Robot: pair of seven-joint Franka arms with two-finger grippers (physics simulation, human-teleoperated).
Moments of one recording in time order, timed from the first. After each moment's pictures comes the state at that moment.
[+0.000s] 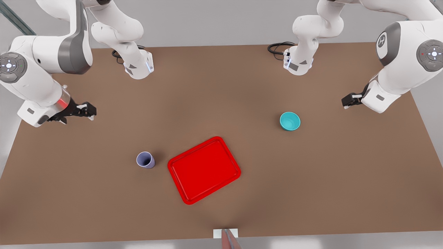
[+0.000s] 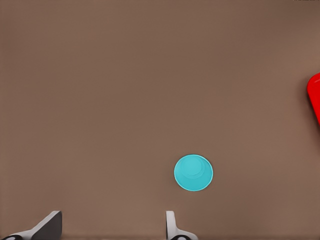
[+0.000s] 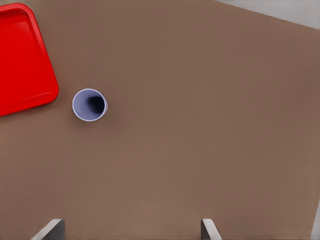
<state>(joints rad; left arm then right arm) -0.06 0.13 -0.03 -1.36 0.08 1.34 -0.14 0.07 0.11 0.00 -1.43 -0.13 1.48 -0.12</state>
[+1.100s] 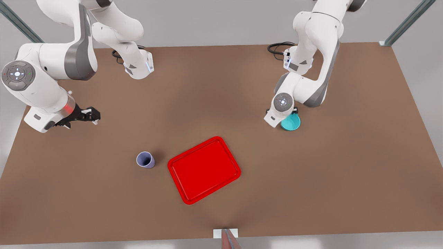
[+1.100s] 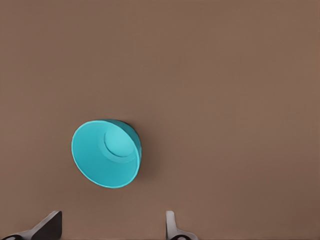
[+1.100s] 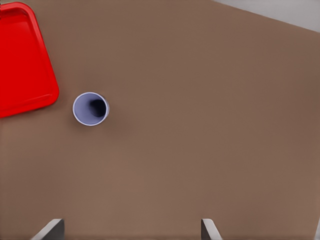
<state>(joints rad) -0.47 0.17 -0.04 -2.06 0.09 1.85 -0.53 0.09 0.14 0.00 -1.43 -0.13 1.51 -0.12</state>
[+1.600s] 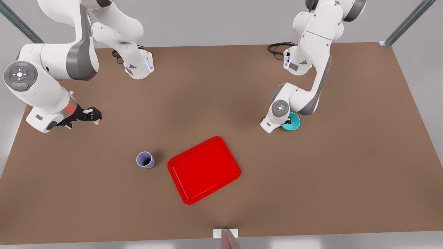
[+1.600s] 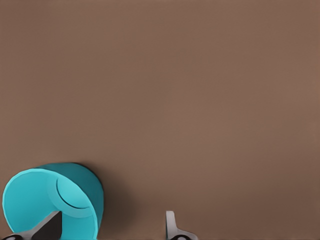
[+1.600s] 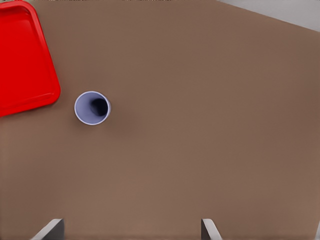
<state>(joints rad) -0.44 0.34 -0.06 -2.14 0.10 2.18 -0.48 0.09 0.14 0.00 -1.43 -0.13 1.51 -0.12</state>
